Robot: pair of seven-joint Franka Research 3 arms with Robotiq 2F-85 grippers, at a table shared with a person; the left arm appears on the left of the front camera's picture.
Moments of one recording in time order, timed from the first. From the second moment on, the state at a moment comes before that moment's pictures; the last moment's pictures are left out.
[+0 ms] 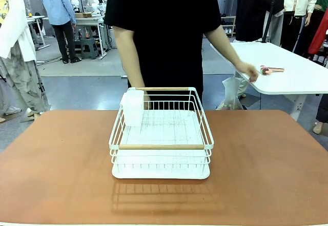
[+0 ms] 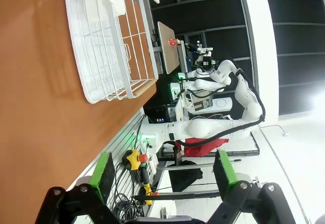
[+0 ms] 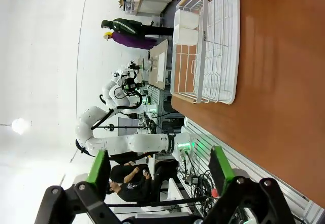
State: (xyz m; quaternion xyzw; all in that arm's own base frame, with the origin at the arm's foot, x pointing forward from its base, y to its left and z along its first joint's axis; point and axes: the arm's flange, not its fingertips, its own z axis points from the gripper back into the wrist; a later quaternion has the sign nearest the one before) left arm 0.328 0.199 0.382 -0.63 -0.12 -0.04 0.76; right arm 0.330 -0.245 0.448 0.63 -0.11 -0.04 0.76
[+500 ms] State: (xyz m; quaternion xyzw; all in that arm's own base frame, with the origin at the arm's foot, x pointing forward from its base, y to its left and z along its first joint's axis) left arm 0.328 0.199 0.382 -0.63 -0.12 -0.04 0.76; right arm 0.330 -0.245 0.448 0.63 -0.11 -0.04 0.76
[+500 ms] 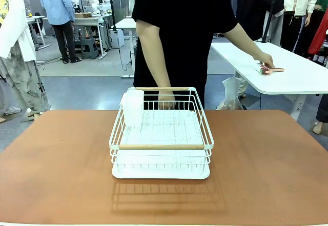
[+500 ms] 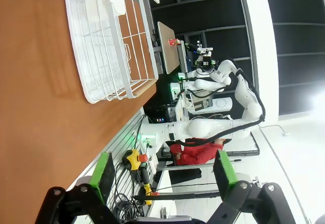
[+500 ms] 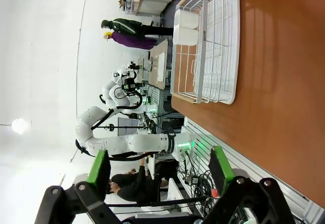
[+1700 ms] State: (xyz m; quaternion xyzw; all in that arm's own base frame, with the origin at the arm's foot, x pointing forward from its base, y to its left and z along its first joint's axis) left arm 0.327 0.199 0.382 -0.63 -0.12 -0.04 0.76; right arm 0.330 -0.245 0.448 0.63 -0.11 -0.04 0.76
